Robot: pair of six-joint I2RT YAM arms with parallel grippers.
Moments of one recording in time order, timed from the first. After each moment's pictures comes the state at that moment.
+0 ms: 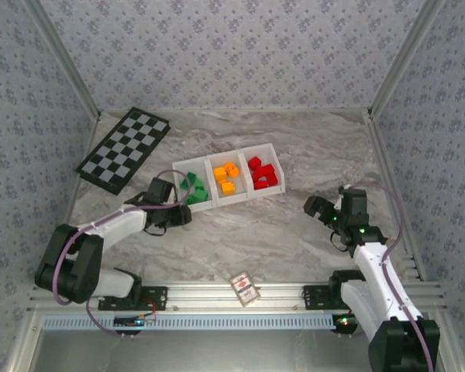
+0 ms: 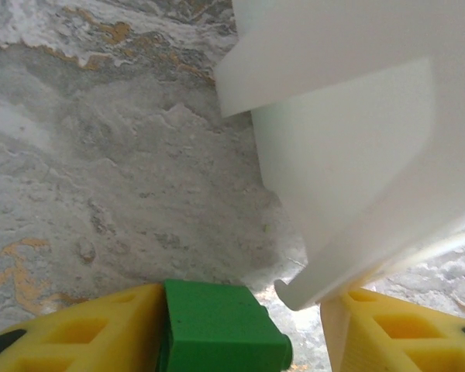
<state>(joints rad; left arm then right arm) -0.39 1.35 0.59 -0.36 0.13 -0.51 0.02 0.77 0.44 -0.46 -0.16 0.51</state>
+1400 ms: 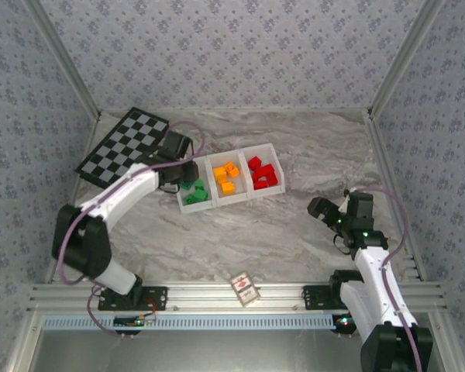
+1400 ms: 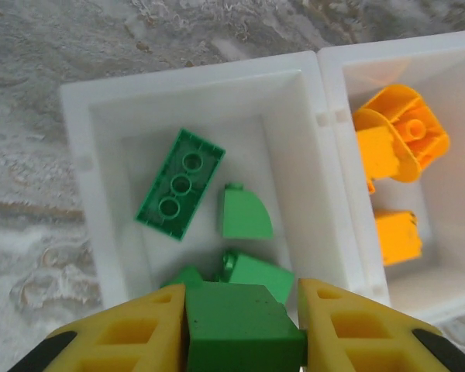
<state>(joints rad) -0.47 1.59 1.23 -0.66 -0.07 -0.51 -0.07 0.73 0.41 -0.48 -0.23 0.50</state>
